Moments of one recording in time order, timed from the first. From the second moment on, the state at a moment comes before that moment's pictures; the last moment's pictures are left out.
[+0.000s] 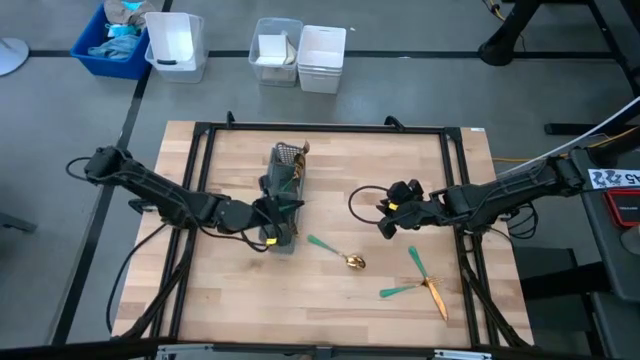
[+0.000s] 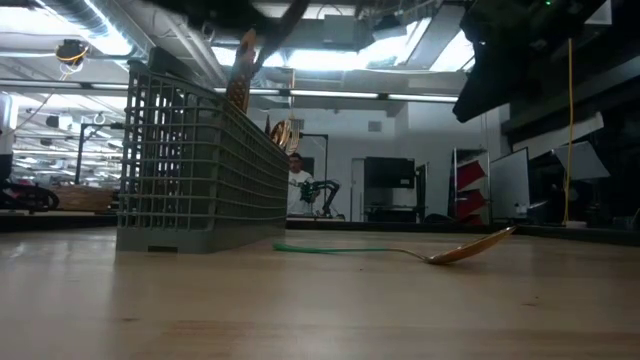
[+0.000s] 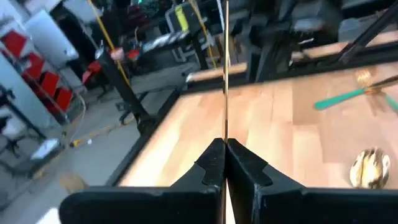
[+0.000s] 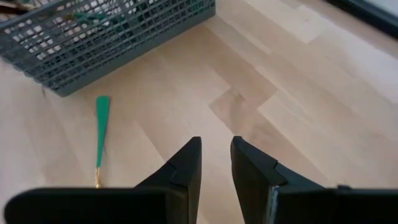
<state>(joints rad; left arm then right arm) -0.31 1.24 0.70 0.30 -0.74 0.19 0.26 1.15 0.84 -0.59 0.50 0.78</state>
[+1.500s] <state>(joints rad) -0.51 0.94 0.66 0.08 -0.74 0.03 0.50 1.42 0.84 -0.25 0.12 0.55</state>
